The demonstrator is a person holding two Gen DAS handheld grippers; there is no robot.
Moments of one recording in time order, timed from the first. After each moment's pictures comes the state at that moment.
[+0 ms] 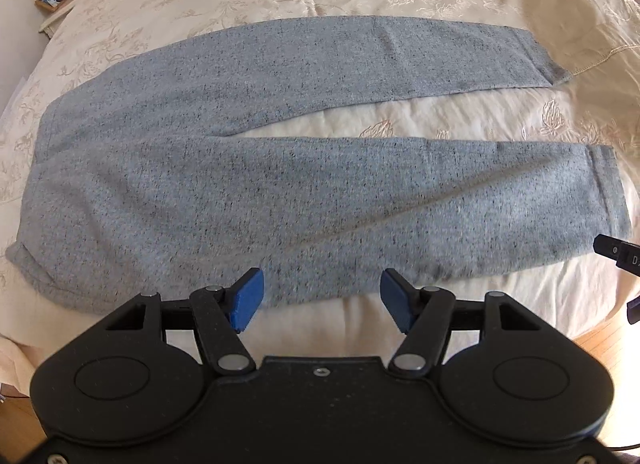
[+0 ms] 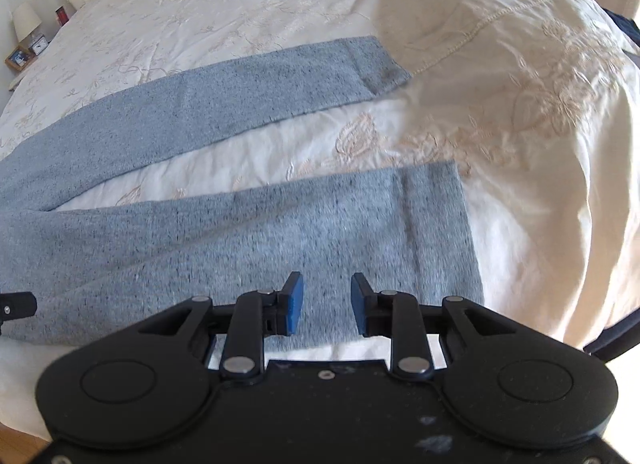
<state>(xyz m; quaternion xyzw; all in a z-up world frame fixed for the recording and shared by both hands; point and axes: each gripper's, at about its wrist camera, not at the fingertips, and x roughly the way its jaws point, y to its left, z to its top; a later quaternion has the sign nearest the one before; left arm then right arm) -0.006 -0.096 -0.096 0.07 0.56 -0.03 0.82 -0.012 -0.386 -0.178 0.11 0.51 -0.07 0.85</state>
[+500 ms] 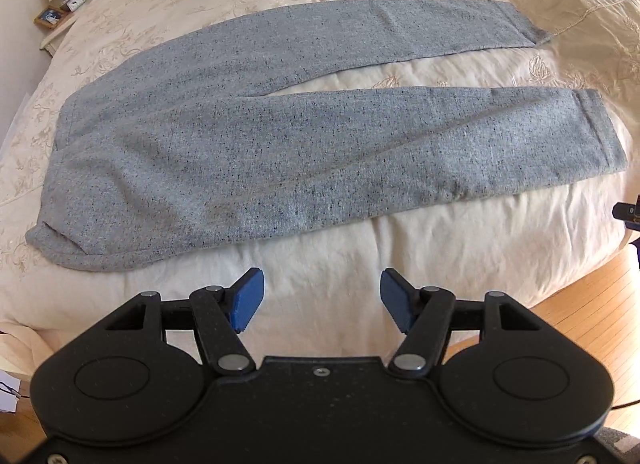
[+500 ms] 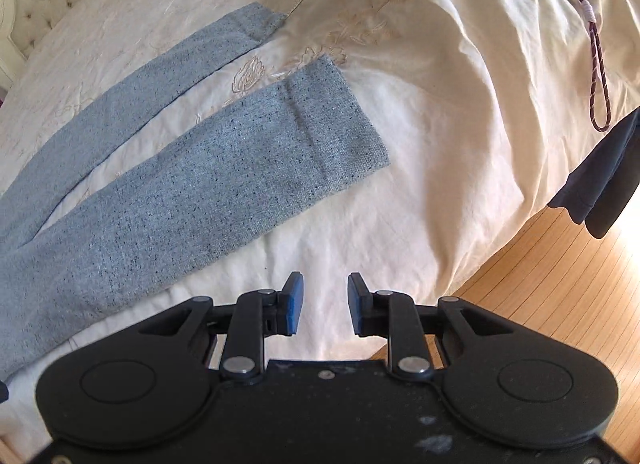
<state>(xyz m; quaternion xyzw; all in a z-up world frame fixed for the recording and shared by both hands) -0.067 -0.074 -0.095 0.11 0.55 -0.05 0.83 -0.090 -0.415 -0.201 0.22 0.50 -0.16 0.82</state>
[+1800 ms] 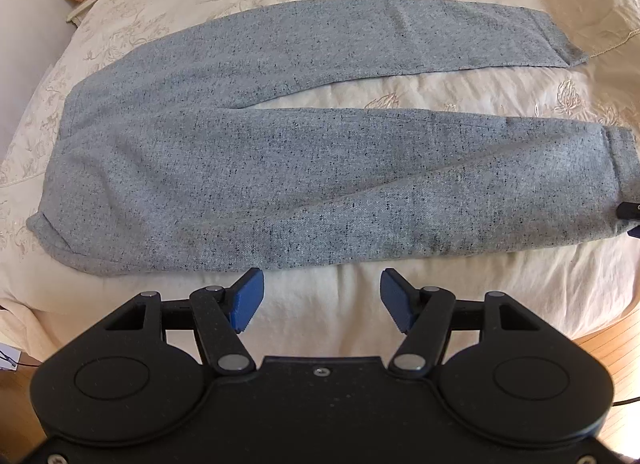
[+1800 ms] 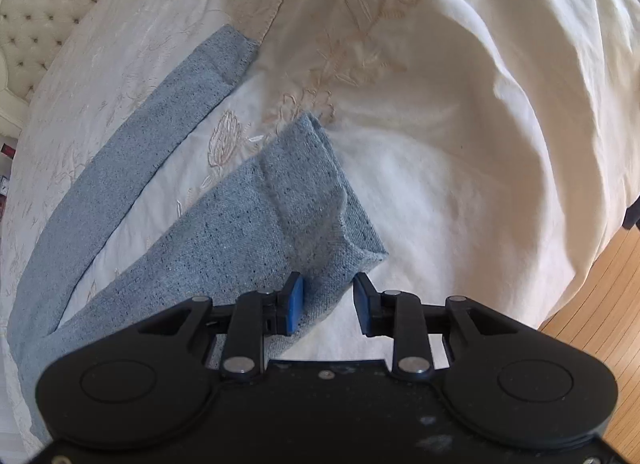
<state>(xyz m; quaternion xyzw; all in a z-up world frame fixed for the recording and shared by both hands) -0.024 -0.129 -0.106 0.09 0.57 0.02 0.82 -0.007 -0.495 -0.228 0.32 0.52 -0.12 0.78</state>
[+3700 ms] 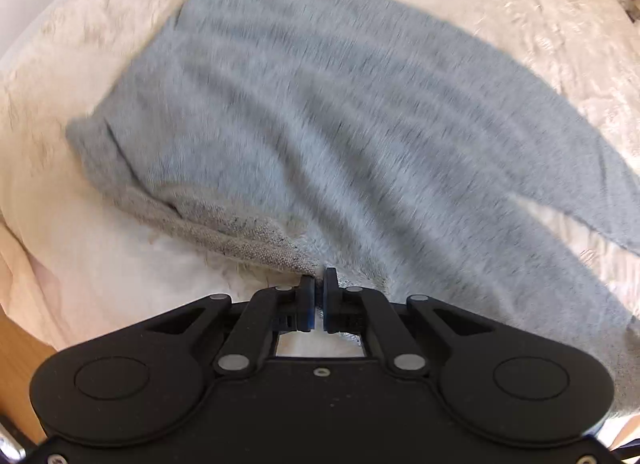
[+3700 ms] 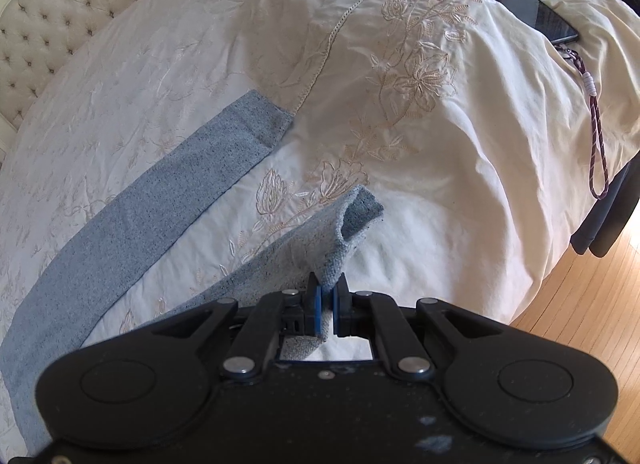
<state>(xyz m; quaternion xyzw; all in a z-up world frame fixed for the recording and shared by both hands) 0.047 0.126 -0.124 -0.13 0.57 0.12 0.80 -0.014 -0.440 -0.119 0.26 0.46 -0.20 0.82</state>
